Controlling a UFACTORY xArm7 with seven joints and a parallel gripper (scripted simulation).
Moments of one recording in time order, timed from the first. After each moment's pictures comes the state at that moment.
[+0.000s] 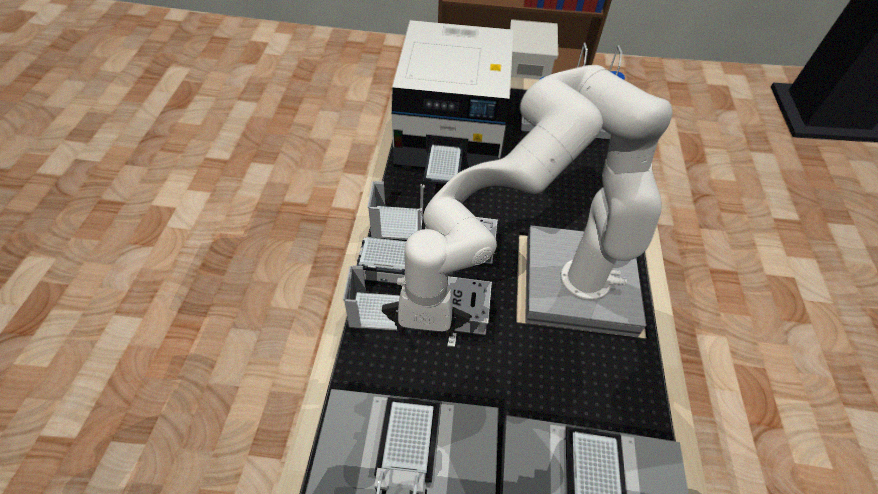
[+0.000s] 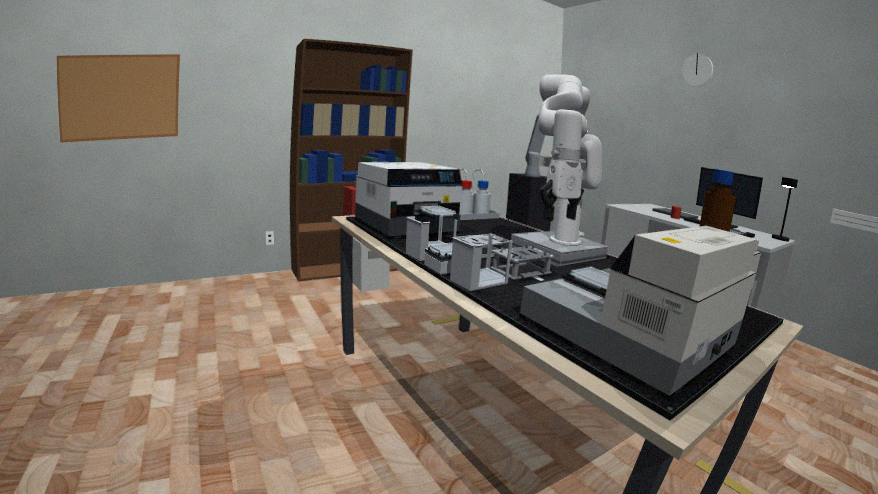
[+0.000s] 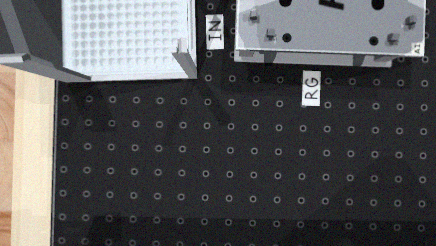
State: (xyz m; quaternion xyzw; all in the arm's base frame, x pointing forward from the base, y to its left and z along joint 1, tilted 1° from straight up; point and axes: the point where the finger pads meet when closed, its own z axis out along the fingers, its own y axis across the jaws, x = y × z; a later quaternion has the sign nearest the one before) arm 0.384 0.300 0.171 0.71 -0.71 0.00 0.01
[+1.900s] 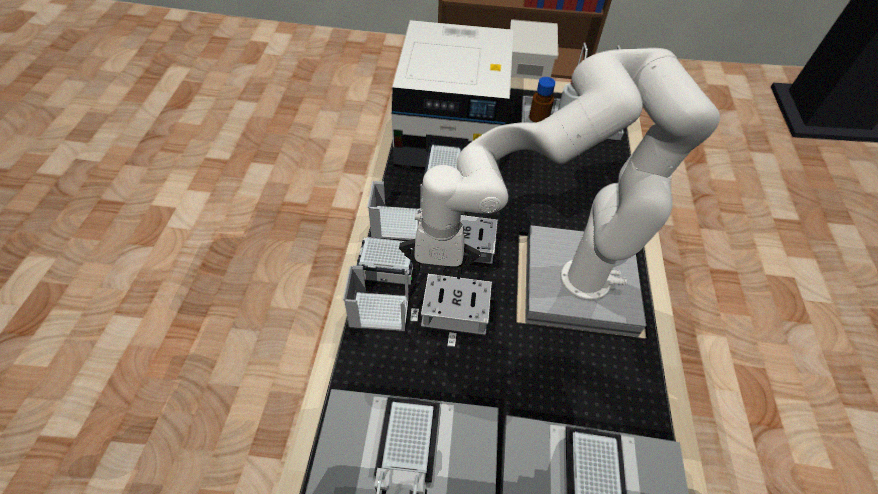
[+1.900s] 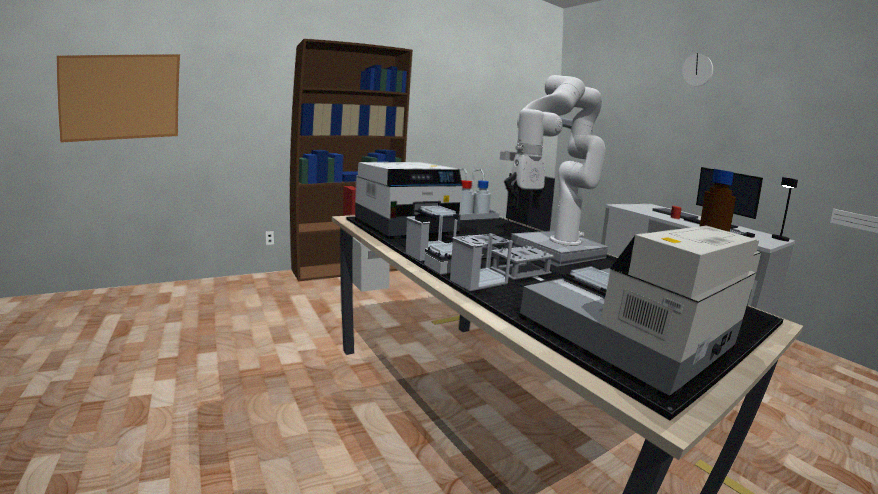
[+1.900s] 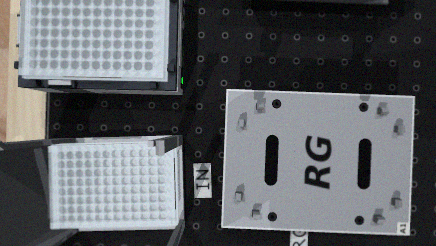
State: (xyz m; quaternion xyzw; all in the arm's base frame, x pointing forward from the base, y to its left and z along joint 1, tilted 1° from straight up) arm 0.374 0.145 0.172 0.71 -0.71 0.00 0.01
